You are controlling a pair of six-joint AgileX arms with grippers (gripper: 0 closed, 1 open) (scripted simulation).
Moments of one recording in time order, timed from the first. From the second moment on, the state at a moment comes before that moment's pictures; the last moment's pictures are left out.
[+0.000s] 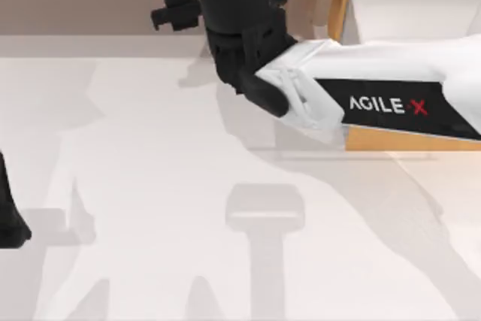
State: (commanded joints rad) left arm 0.00 0.00 0.00 0.00 0.00 0.00; right arm 0.76 2.19 1.56 0.46 0.63 -0.05
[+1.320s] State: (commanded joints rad) left arm 0.00 0.00 0.00 0.00 0.00 0.00; right arm 0.78 2.44 1.72 0.87 0.81 -0.09
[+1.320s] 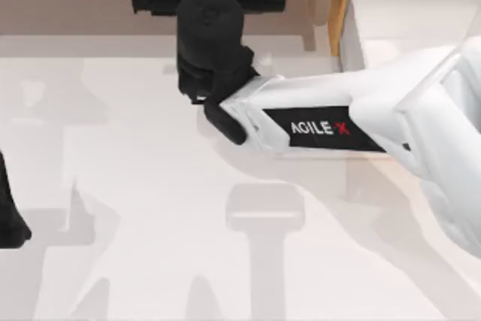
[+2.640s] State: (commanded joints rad) left arm 0.00 0.00 0.00 0.00 0.00 0.00; right arm 0.69 2.62 2.09 0.66 0.72 -0.07
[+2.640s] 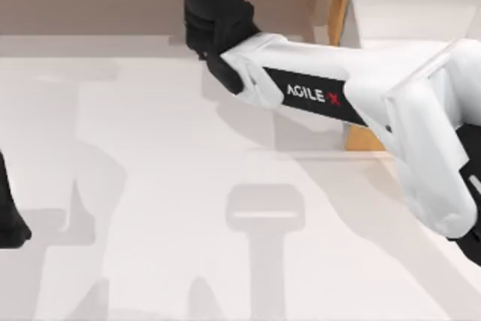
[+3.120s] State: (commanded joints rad) left arm 0.00 0.00 0.00 0.00 0.00 0.00; right arm 0.69 2.62 2.09 0.66 0.72 -0.07
